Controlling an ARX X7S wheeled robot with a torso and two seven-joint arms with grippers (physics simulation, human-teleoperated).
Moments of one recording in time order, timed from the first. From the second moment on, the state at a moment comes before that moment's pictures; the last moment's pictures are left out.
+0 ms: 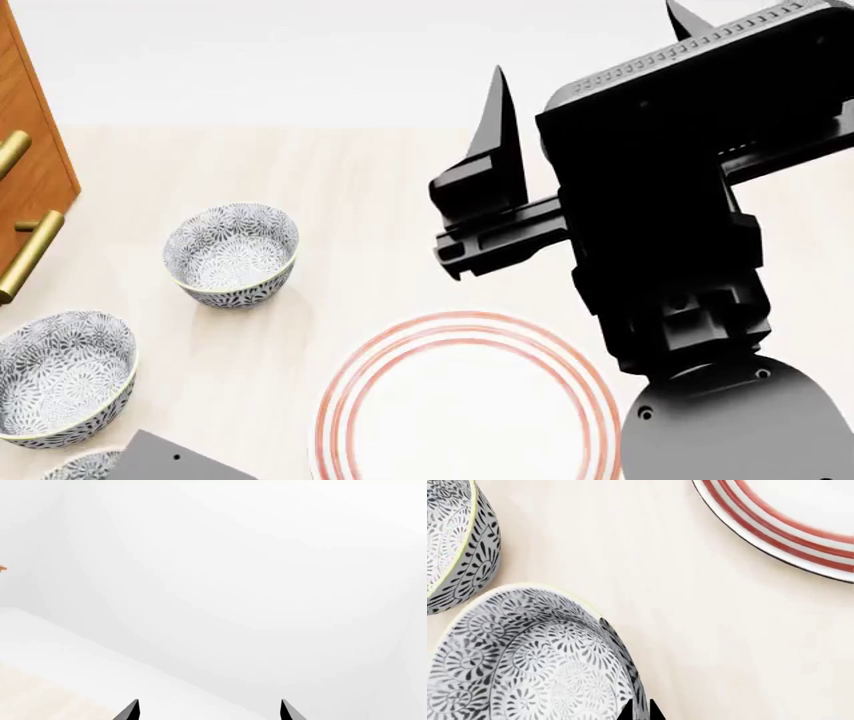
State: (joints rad) left arm -0.90 -0.67 1.10 0.26 -1.89 -0.87 -1.29; right arm 0.90 0.39 -0.23 -0.79 0.28 1.27 0.10
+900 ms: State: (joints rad) left arm -0.90 -0.70 1.09 0.39 -1.61 -0.79 -1.24; right arm 0.90 0.40 -0.23 -0.82 0.30 1.27 0.12
